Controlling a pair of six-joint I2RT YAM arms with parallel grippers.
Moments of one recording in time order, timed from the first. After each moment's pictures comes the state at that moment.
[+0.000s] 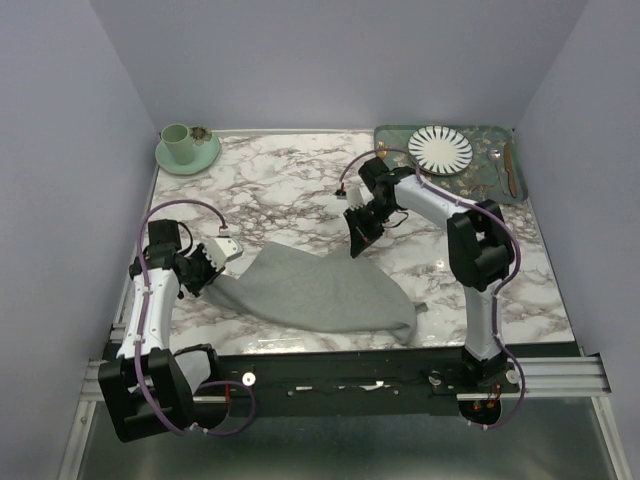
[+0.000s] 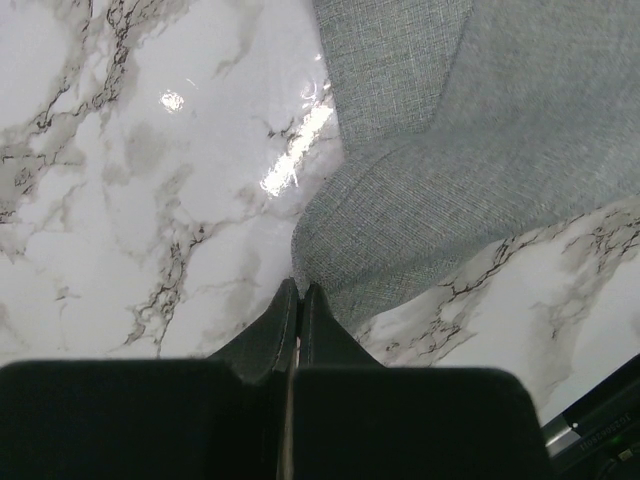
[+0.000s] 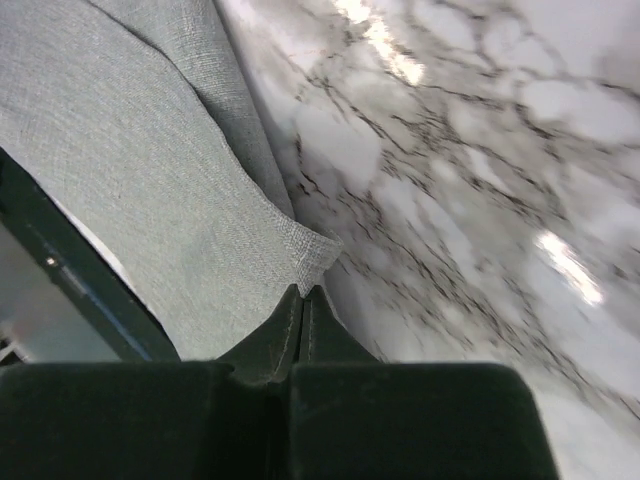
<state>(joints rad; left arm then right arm) 0.22 1.07 0.71 -0.81 0.46 1.07 0.48 2.07 1.61 -0.91 -0.57 -0.16</state>
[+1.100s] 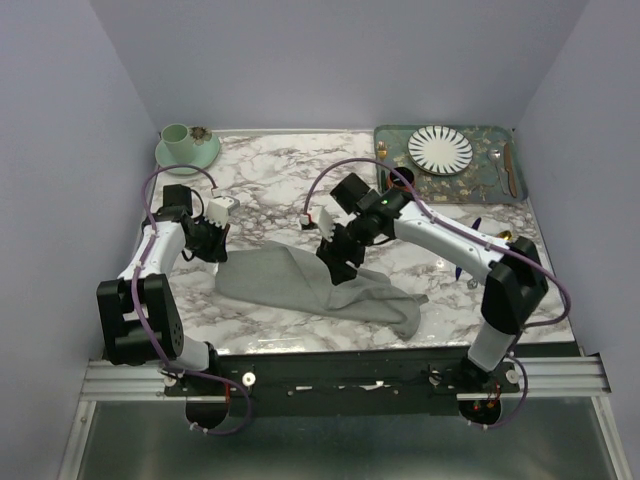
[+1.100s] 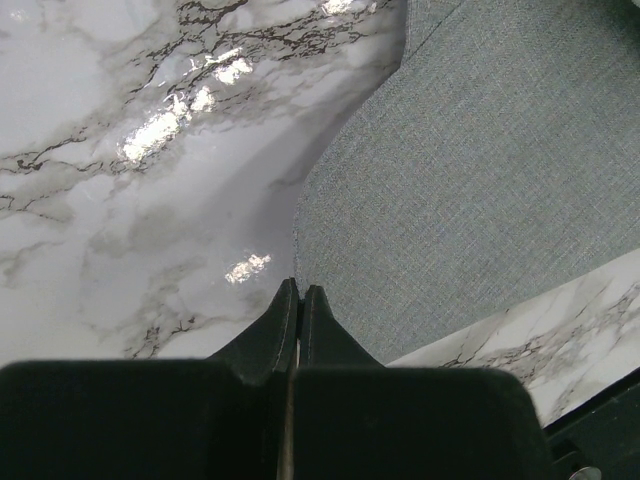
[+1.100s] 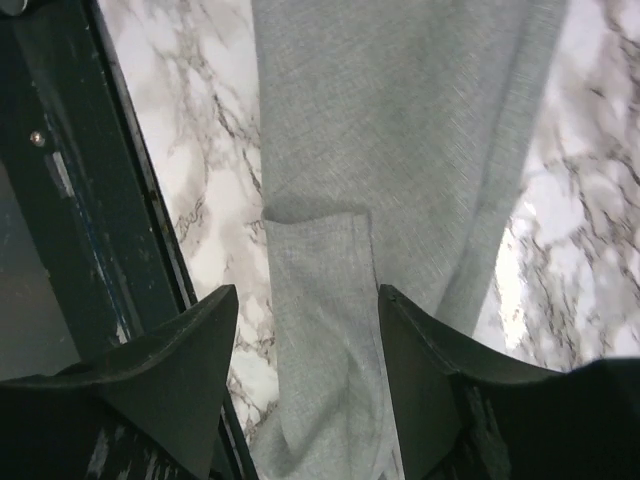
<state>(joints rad) 0.14 1.45 0.95 -0.71 0.47 0.55 0.79 1.68 1.42 -0.84 -0.46 -0.39</state>
